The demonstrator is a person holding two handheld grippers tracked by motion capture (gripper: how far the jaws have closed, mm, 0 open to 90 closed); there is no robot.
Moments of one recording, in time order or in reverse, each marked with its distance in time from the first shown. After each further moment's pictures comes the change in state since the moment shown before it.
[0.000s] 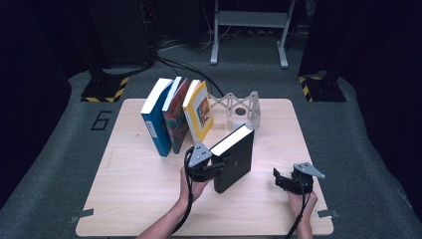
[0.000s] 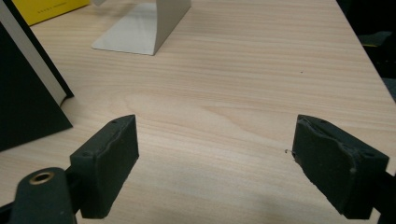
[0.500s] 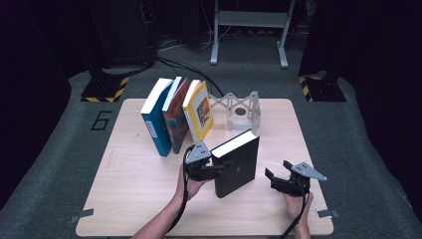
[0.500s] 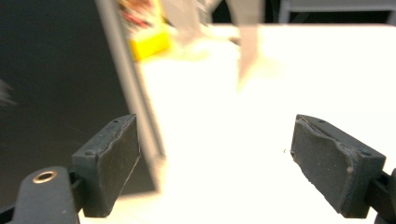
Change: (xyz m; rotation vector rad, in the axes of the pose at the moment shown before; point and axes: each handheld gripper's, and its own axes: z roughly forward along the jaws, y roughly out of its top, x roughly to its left) left arm 0.008 0.002 -0.002 0.045 -0.179 0.029; right arm 0.018 0.012 -0.018 -0.113 0.215 -0.013
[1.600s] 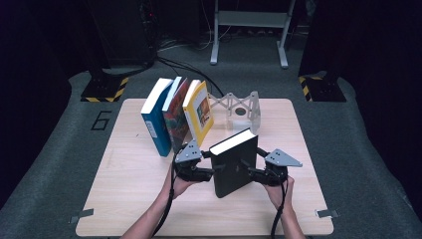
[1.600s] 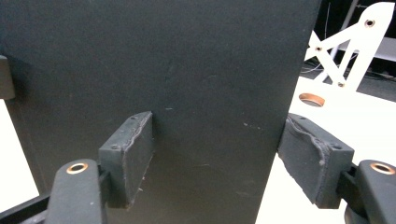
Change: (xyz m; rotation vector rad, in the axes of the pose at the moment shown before) left arm 0.016 0.002 -0.024 0.076 -0.069 0.063; right arm 0.073 0.061 0.020 -0.061 0.182 -0.211
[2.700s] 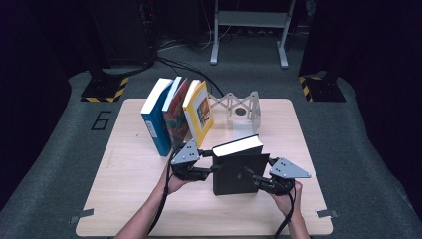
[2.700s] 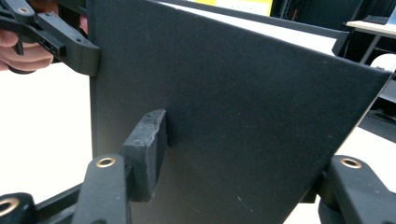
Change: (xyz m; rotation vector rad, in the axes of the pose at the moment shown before) left arm 0.003 0.003 -0.010 -0.010 -0.051 0.142; right arm 0.011 0.003 -0.033 -0.046 0.077 -0.160
